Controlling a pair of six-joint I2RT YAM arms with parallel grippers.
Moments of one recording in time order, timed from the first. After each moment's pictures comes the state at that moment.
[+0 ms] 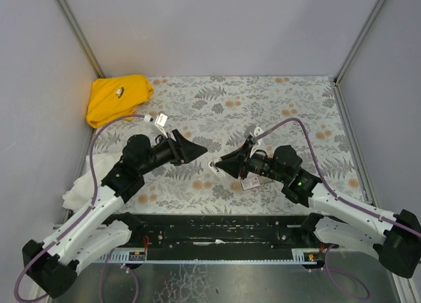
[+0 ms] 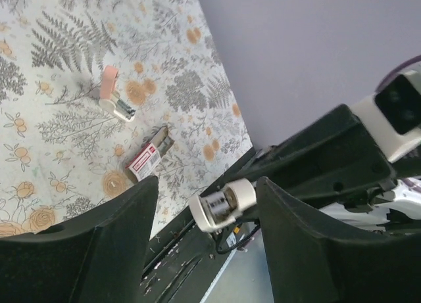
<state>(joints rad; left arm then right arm) -0.57 0.80 0.68 -0.06 0.34 -0.88 0.84 0.96 0.58 0.36 -0.33 0.31</state>
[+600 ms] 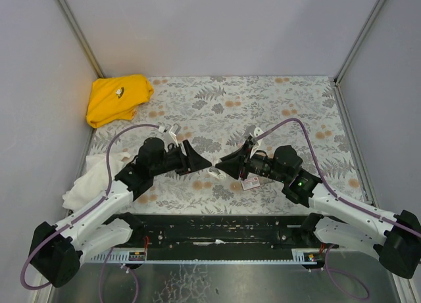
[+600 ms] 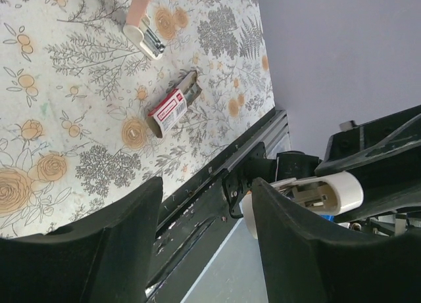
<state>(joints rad) -0.58 0.94 0.60 -0.04 0.44 -0.92 0.84 0.96 0.58 0.35 -0.36 0.32</state>
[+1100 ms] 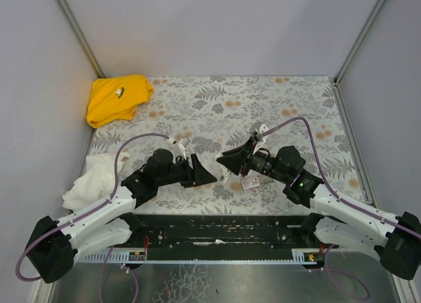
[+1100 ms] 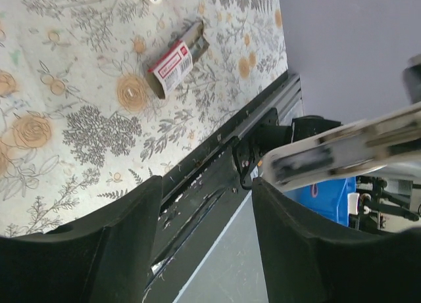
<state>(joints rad) -0.70 0.93 0.51 -0.02 0.39 -0.92 0.84 0.95 0.58 0.37 -0.29 0.36</state>
